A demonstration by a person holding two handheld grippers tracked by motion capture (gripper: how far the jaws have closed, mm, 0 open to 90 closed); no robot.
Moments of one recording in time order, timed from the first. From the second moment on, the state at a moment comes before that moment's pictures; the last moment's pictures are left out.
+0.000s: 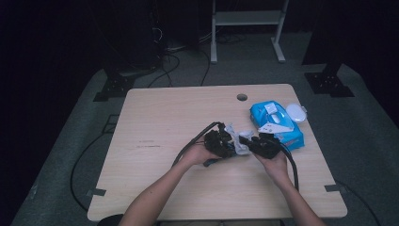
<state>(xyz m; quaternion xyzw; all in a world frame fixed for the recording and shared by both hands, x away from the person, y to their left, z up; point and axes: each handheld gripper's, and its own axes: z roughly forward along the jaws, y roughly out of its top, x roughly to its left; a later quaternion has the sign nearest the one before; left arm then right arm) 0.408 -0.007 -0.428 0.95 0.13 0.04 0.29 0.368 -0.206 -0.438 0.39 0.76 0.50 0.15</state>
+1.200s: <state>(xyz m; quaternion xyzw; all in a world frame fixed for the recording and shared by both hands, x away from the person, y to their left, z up) 0.400 0.084 -0.432 0.88 0.22 -0.02 0.41 0.352 -0.185 -0.434 0.35 0.80 0.45 0.19</state>
